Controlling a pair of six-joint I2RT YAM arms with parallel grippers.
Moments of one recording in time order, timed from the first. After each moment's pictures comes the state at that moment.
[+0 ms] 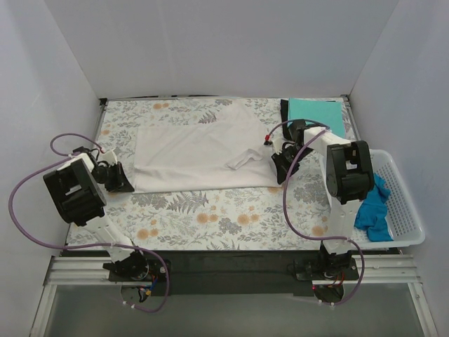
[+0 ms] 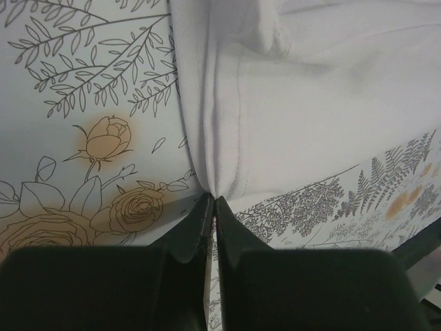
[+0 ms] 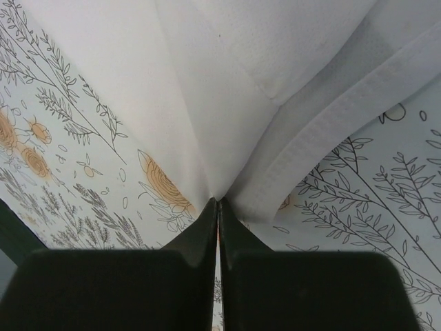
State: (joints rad) left arm 0.52 1.86 1.11 -0.75 0.60 0.39; right arm 0.20 2.02 1.40 -0.93 -0.54 -0.61
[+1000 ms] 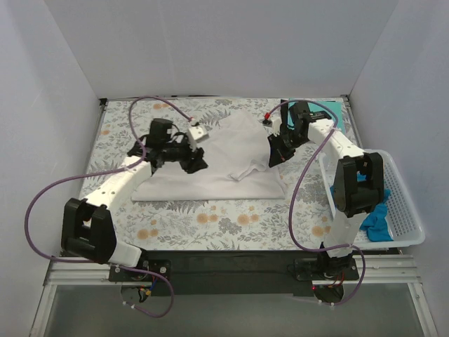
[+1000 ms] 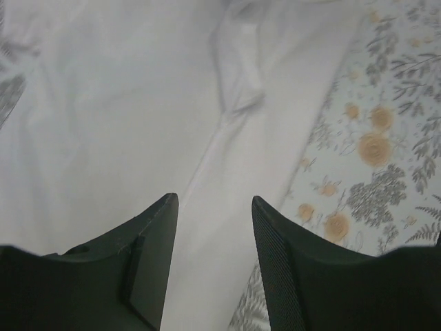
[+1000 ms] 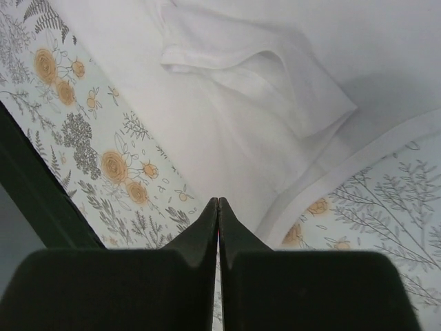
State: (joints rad) left arm -0.20 1.40 1.07 -0.42 0.72 0.48; right arm 0.24 1.83 1.53 -0.99 -0.65 -0.45
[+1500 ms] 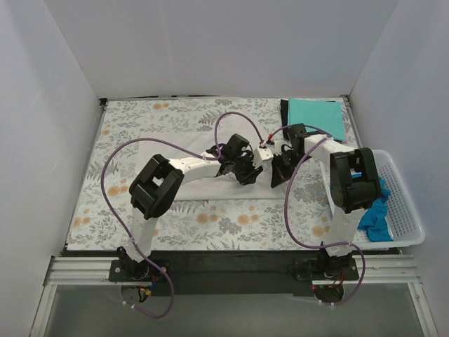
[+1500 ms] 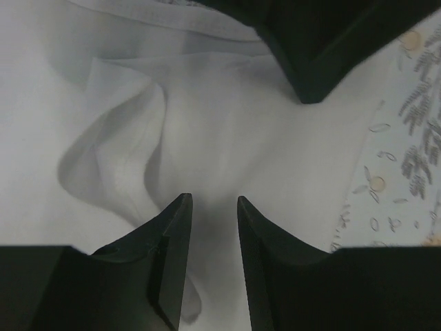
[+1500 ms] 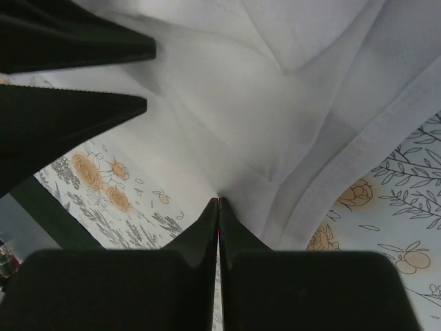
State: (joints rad) left arm -0.76 2.04 1.37 -0.16 0.44 0.38; right arm 0.24 1.89 1.26 -0.80 -0.61 -0.25
